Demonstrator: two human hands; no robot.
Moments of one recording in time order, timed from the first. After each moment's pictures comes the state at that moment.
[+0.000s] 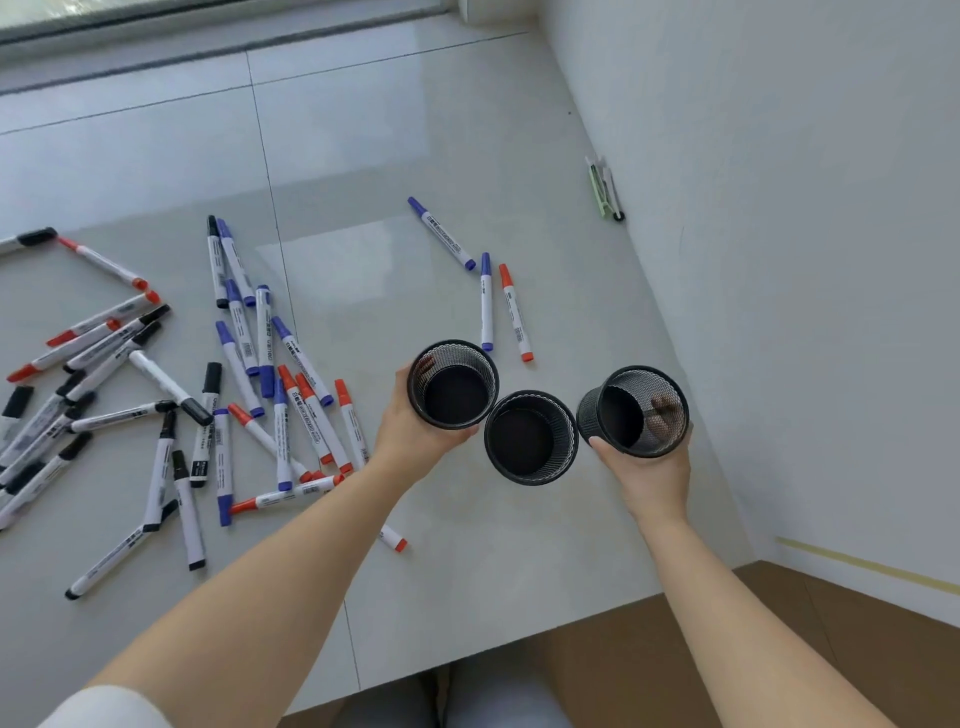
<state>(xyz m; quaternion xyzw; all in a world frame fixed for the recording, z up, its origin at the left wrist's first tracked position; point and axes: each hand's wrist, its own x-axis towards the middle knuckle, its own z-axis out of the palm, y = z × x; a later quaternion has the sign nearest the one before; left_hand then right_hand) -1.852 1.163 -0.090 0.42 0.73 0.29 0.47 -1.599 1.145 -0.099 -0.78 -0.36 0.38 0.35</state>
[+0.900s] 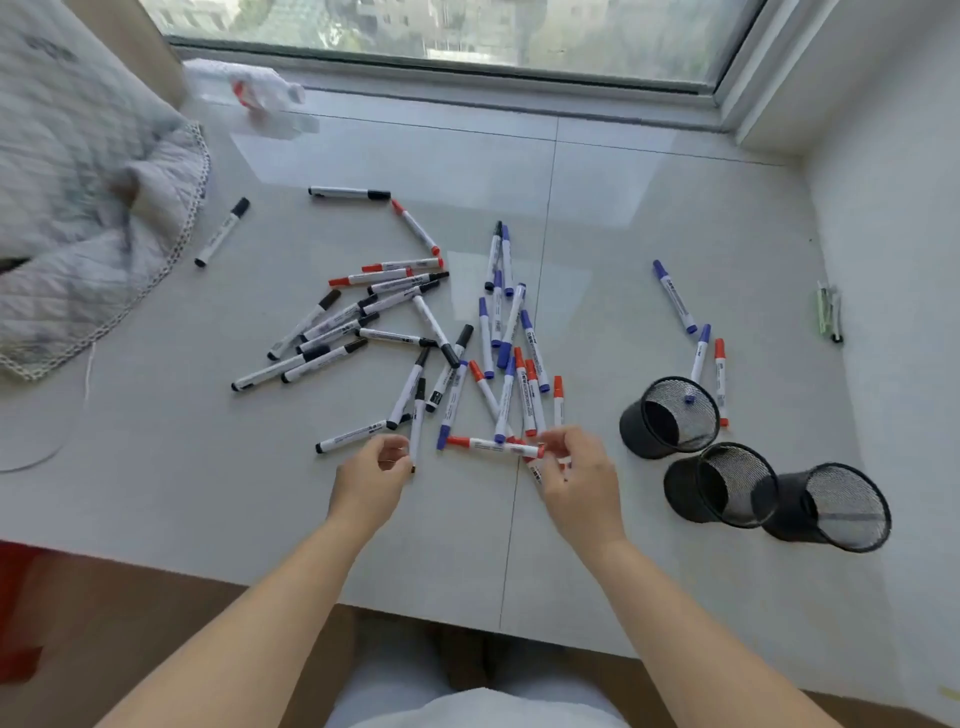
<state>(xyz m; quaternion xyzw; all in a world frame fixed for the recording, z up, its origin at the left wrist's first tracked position) -2.057 0.972 -0.036 0.22 0.86 0.29 0.37 -1.856 1.077 -0.012 -0.52 -0.73 0.39 0.22</state>
